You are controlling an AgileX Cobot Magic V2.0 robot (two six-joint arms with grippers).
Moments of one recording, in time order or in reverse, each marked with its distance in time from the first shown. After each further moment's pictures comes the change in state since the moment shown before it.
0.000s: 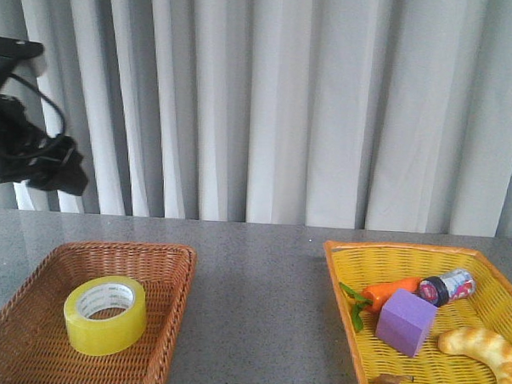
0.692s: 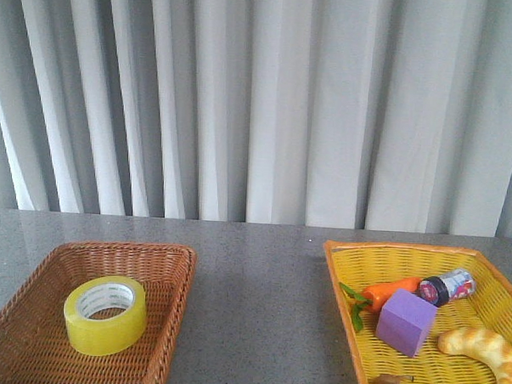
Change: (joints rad) left arm 0.000 -0.755 1.069 -0.011 -0.368 0.015; right arm 0.000 0.000 0.000 0.000 0.001 0.000
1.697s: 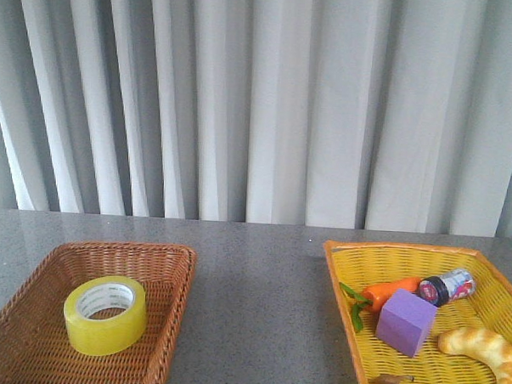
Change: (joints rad) left arm 0.000 -0.159 0.218 0.094 -0.201 -0.065; right arm 0.000 0.000 0.000 0.001 0.000 0.000
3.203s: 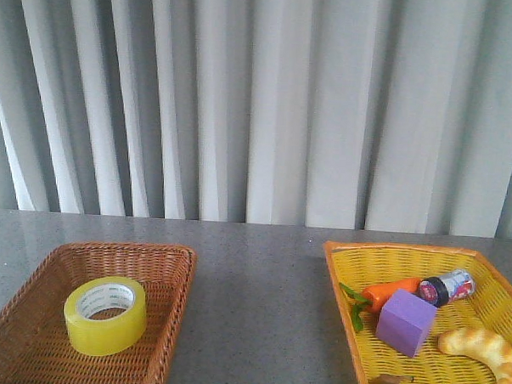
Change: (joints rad) left arm 0.000 -0.713 0.684 -0.001 -0.630 -0.015; right arm 0.000 0.000 0.000 0.000 0.000 0.000
